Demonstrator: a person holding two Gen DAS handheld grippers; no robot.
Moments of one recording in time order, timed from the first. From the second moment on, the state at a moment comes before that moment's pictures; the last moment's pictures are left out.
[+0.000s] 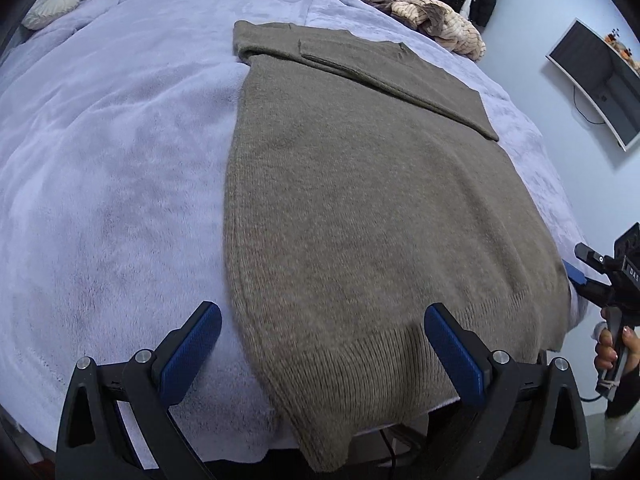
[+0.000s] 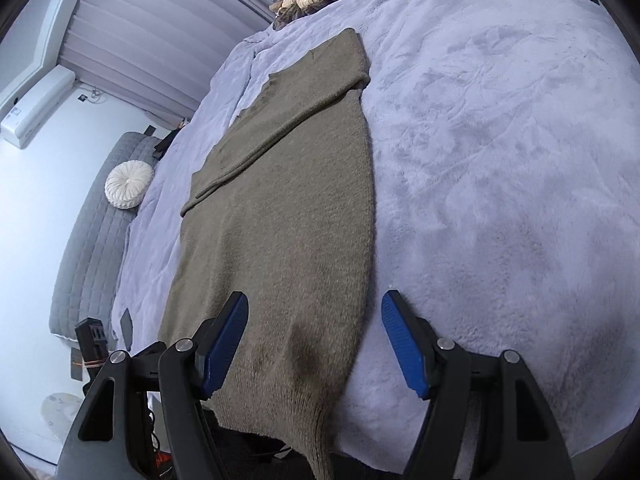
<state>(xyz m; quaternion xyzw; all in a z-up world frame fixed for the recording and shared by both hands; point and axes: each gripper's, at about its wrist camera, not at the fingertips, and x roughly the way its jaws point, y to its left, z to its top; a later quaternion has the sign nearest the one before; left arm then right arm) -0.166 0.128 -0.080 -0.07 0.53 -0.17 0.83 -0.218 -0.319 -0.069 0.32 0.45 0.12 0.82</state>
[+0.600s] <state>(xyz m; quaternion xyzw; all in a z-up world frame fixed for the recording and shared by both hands) -0.180 0.124 -0.069 -0.12 0.53 -0.23 0.81 -0.241 -0.285 -0.090 0.41 0.44 0.29 0.74</state>
